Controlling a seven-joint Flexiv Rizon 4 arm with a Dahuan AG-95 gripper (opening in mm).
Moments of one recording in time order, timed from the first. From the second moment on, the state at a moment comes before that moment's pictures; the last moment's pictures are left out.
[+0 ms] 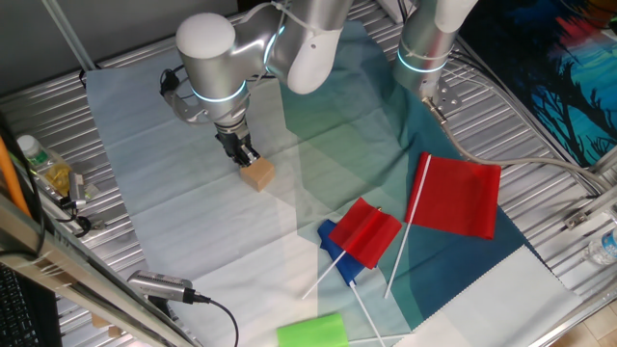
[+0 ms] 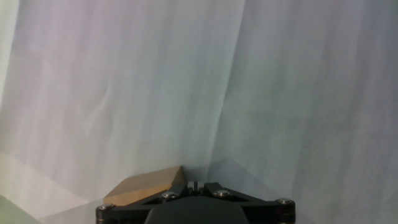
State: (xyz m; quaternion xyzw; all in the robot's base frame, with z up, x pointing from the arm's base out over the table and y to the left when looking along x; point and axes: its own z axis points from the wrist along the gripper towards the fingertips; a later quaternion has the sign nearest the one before) arm 0.513 0.012 0.028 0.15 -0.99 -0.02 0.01
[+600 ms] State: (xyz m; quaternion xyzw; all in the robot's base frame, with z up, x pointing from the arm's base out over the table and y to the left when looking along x) arm 0.513 0.012 0.029 0.19 -0.98 -0.02 0.01
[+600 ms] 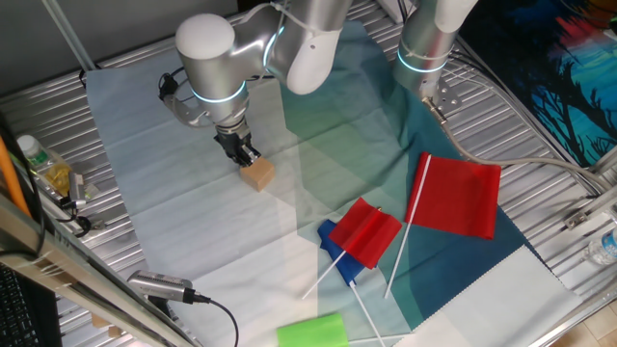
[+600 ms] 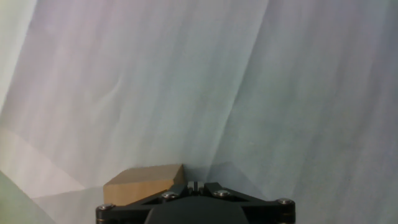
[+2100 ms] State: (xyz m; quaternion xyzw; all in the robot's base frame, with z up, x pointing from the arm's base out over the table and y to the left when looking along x) arm 0.480 0.032 0.023 0.18 -0.98 -0.02 -0.01
